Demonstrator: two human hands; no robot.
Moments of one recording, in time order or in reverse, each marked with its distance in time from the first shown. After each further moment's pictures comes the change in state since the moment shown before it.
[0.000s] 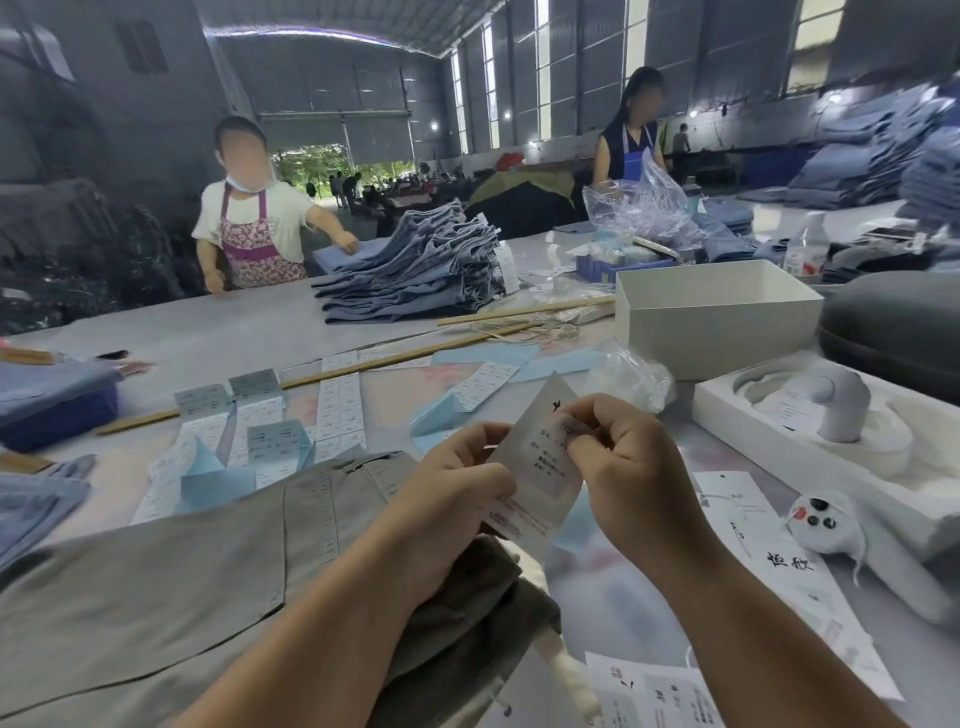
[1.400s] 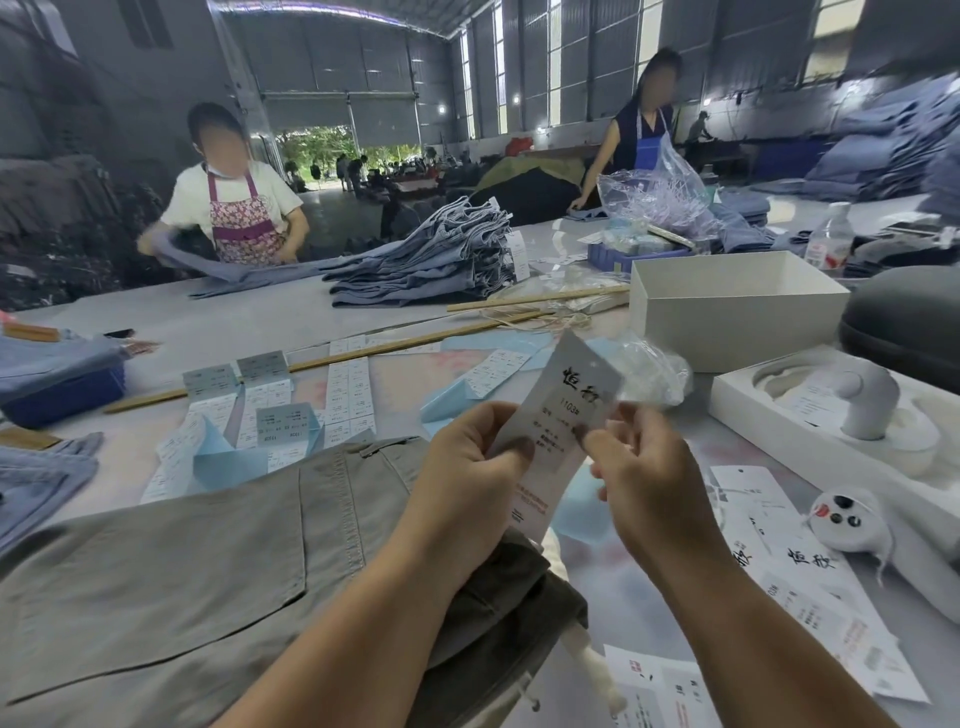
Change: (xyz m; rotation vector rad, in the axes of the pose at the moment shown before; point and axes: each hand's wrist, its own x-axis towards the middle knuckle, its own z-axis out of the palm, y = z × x) left_hand -0.002 -0.006 0.003 0.194 0.251 0.214; right_hand -0.005 0.016 0.017 0.028 0.109 0.170
